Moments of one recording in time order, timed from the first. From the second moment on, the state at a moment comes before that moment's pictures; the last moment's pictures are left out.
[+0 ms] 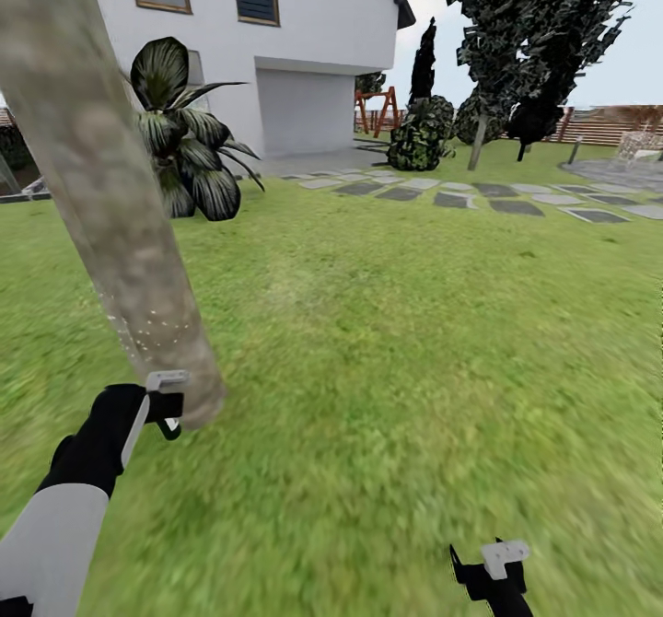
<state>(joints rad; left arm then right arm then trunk) -0.74 0.17 0.17 -0.94 -0.11 0.84 -0.11 -0.42 -0.09 -0.28 -0.13 0.40 -0.61 -0.01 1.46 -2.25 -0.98</state>
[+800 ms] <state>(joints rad) -0.86 0.20 0.17 -0.96 -0.12 0.91 -0.11 -0.42 -0.09 -0.28 -0.13 0.40 -0.61 0.00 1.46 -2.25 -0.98</state>
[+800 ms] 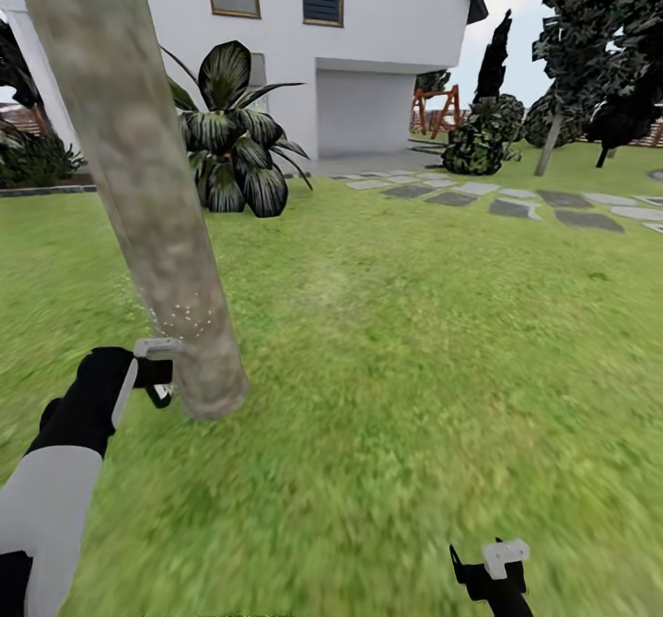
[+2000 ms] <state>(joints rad) -0.86 0.21 0.17 -0.96 -0.12 0.91 -0.11 -0.42 -0.09 -0.28 -0.13 0.40 -0.61 0.00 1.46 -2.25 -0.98</state>
